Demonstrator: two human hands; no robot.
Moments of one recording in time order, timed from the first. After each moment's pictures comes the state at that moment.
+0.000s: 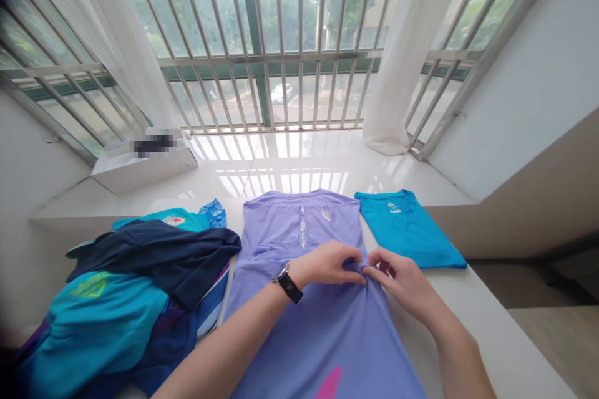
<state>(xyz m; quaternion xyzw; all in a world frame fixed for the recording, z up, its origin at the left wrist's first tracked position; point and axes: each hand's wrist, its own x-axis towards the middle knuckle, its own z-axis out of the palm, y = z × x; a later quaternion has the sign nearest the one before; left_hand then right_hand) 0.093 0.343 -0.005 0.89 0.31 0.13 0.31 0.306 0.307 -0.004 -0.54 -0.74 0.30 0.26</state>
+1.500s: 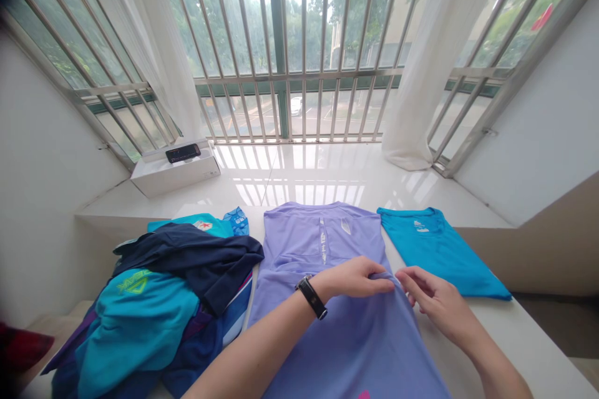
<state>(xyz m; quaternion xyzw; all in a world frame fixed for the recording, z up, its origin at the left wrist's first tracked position) 0.092 0.343 -0.003 0.77 0.34 0.18 0.51 0.298 0.308 -0.003 -0.61 -0.62 0.39 0.31</state>
